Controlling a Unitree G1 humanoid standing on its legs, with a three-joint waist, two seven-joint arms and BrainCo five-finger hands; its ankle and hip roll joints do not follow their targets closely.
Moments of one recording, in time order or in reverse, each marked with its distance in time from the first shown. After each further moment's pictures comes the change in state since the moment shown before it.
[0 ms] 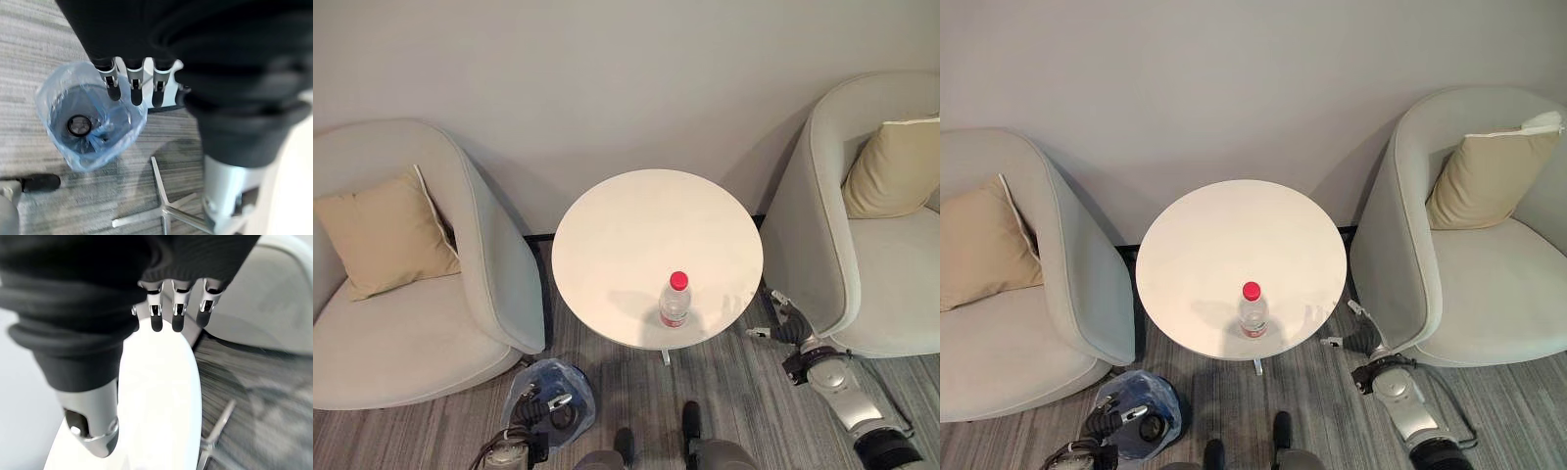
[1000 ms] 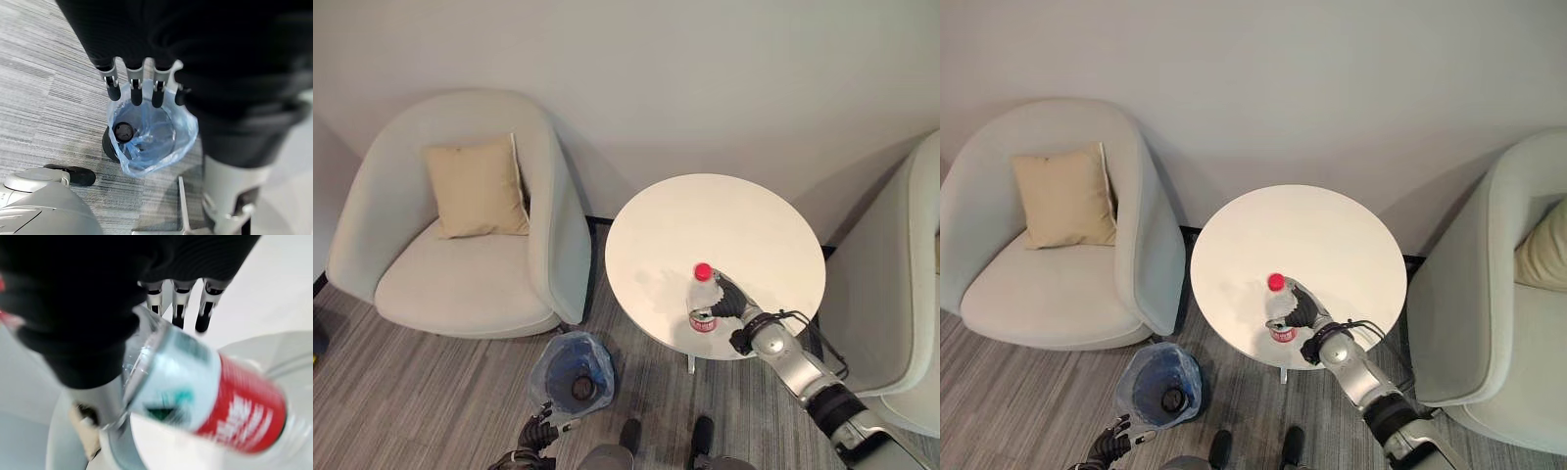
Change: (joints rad) left arm 0.079 -0.016 -0.038 0.009 0.036 -0.005 -0.021; right arm -0.231 0.207 0.193 0.136 -0.050 -0.011 0.000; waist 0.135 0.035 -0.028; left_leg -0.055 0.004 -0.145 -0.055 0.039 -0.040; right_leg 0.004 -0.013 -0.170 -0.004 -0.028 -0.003
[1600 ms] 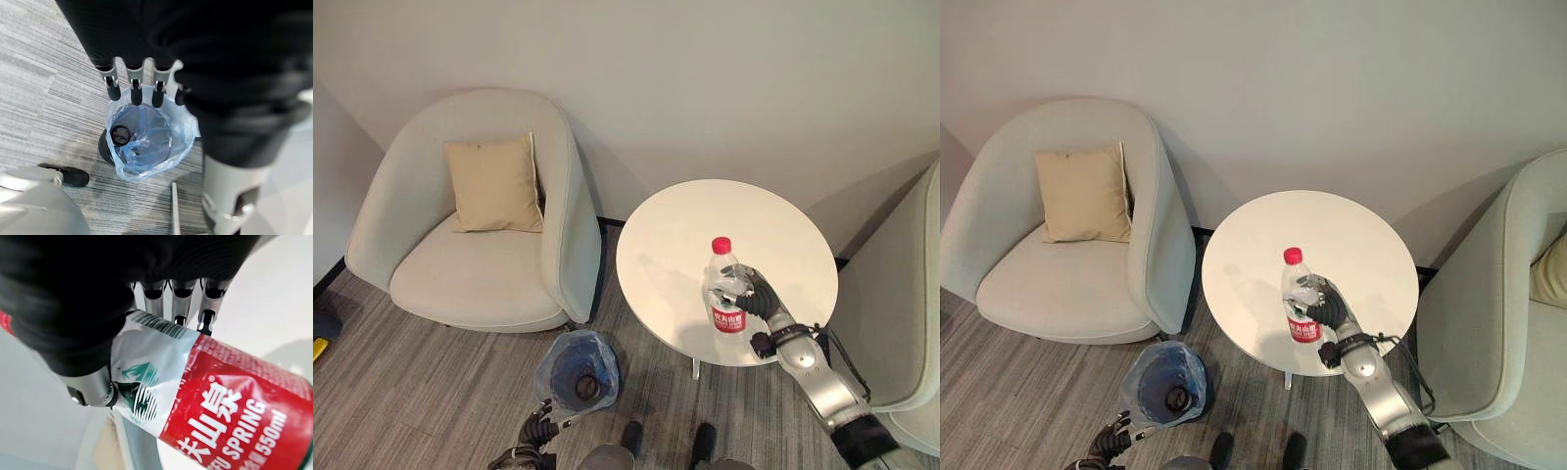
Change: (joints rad) left arm -0.003 -0.016 0.008 -0.011 -0.001 0.008 0.002; right arm 0.265 -0.063 -0.192 -0.328 0.075 -0.010 -0.027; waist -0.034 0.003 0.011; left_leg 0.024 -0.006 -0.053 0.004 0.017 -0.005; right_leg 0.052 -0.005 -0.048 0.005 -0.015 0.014
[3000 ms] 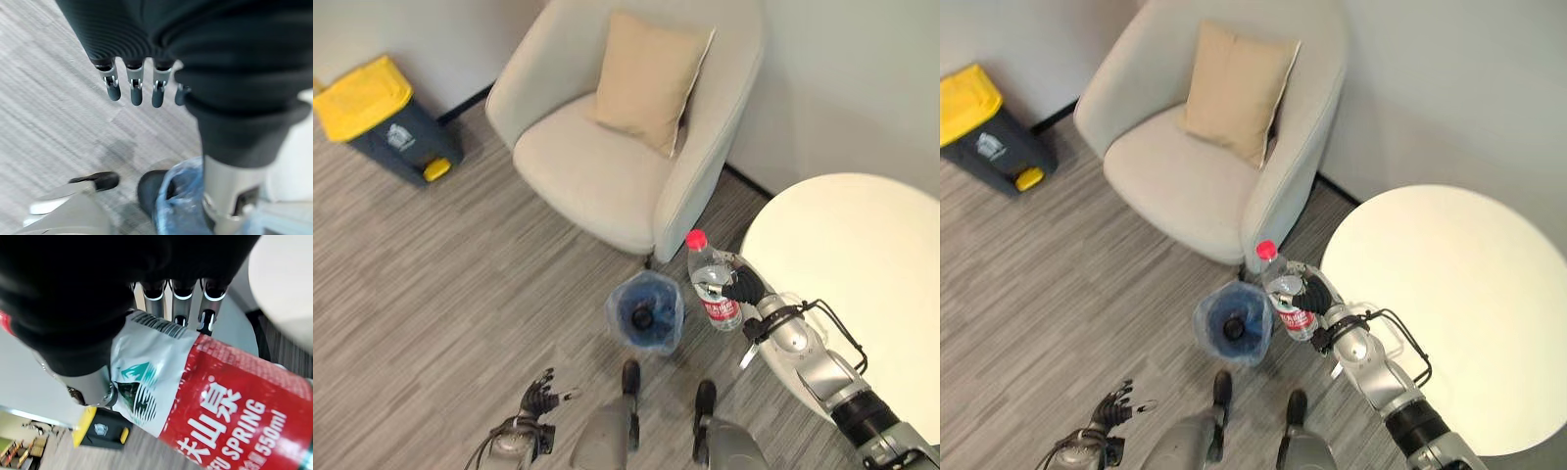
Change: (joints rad) left arm -0.160 0.062 -0.061 -0.031 0.040 -0.003 0.010; right arm -0.275 -0.063 0.133 0.101 -0.083 -0.012 0.005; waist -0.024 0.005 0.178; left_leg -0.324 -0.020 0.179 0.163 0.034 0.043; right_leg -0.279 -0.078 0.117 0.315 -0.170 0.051
